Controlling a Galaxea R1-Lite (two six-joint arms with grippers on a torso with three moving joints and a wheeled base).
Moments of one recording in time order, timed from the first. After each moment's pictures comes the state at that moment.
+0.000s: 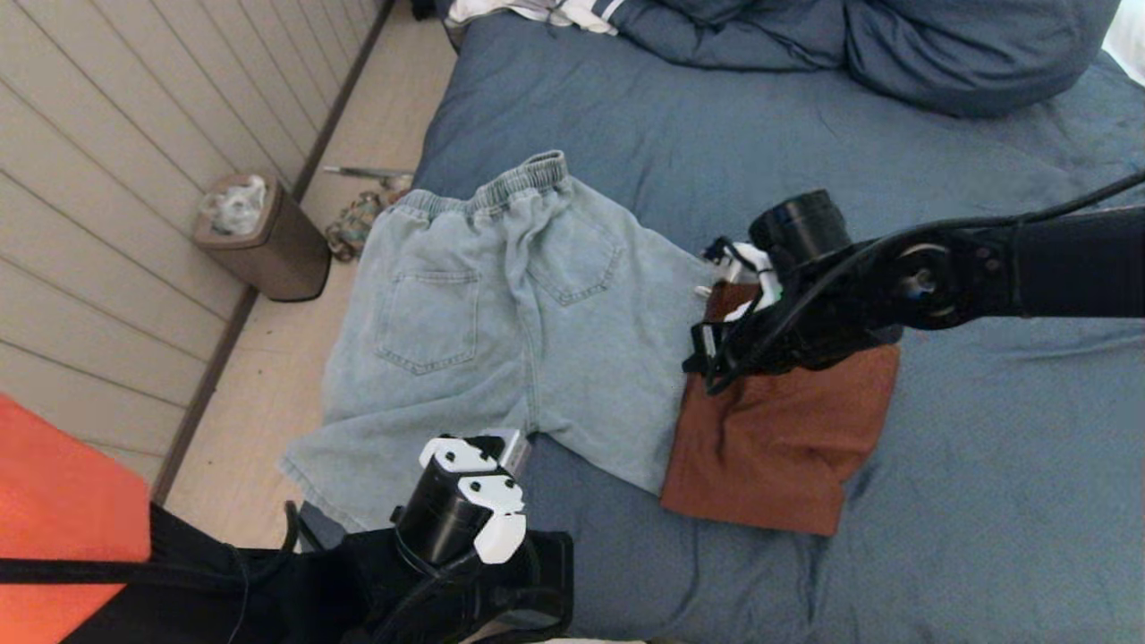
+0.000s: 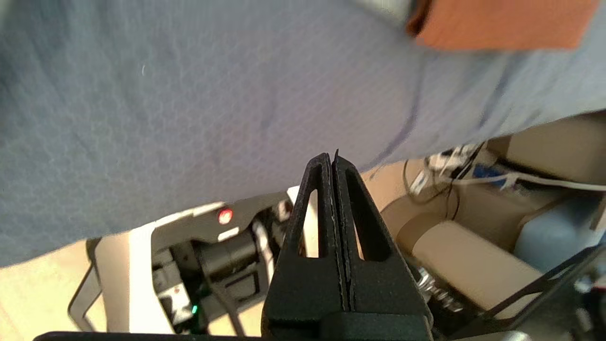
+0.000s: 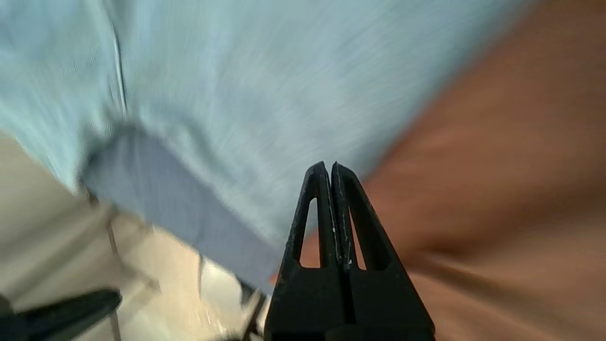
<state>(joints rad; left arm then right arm) -0.93 1.85 -0.62 -0.66 0.12 -0.57 0.39 1.91 -1.54 0.33 0.16 0.19</state>
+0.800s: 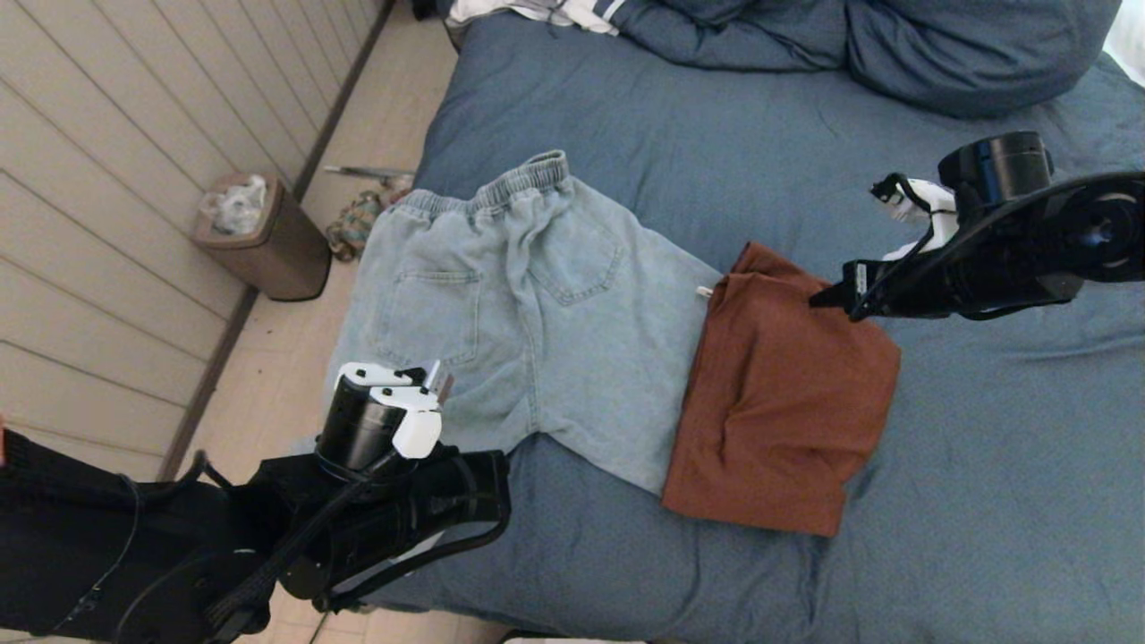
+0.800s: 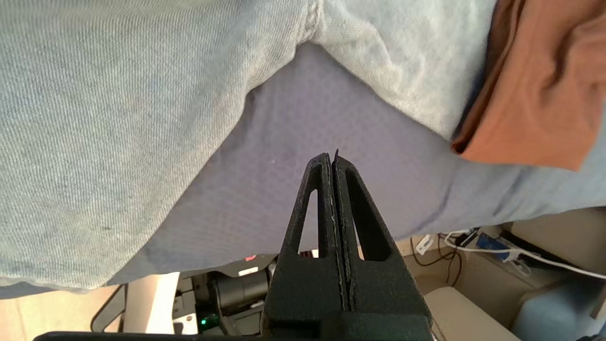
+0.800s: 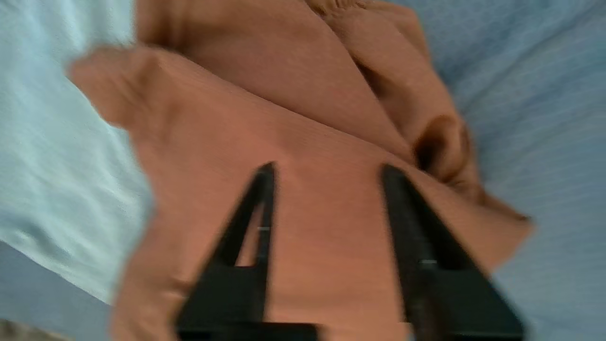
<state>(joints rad) -0.75 1.76 -0.66 -0.58 0.12 -0.56 0.03 1.83 -1.54 0.31 0.17 0.03</state>
